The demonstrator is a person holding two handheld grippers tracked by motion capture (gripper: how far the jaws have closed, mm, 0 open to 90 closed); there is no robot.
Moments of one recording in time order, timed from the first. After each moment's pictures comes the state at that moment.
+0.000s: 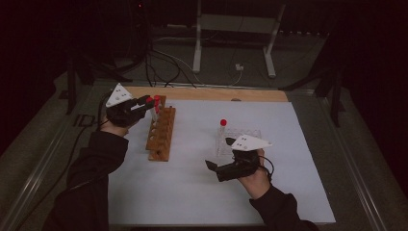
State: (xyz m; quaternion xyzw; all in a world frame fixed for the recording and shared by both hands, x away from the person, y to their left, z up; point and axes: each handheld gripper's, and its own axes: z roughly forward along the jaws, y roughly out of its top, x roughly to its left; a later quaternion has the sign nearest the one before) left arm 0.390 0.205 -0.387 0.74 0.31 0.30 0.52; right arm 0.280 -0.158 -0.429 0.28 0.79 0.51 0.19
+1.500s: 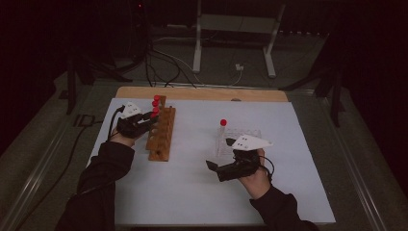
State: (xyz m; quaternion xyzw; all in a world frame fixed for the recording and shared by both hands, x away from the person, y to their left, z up) left arm 0.405 0.202 -0.453 0.76 0.35 0.27 0.47; right arm 0.282 -0.159 -0.431 0.29 0.79 0.51 0.18
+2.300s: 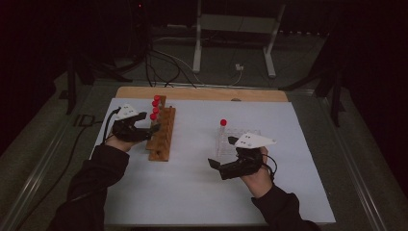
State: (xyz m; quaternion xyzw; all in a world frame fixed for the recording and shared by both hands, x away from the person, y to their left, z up) left arm 0.376 0.204 -0.433 0.77 0.34 0.23 0.48; right arm 0.282 -0.165 -0.424 0.29 0.79 0.52 0.18
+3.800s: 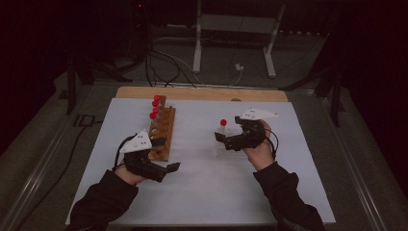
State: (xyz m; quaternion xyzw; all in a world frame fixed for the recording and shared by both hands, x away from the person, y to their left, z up) left arm 0.291 0.155 -0.435 0.80 0.22 0.13 0.54; right arm 0.353 -0.182 -0.413 0.34 0.77 0.50 0.19
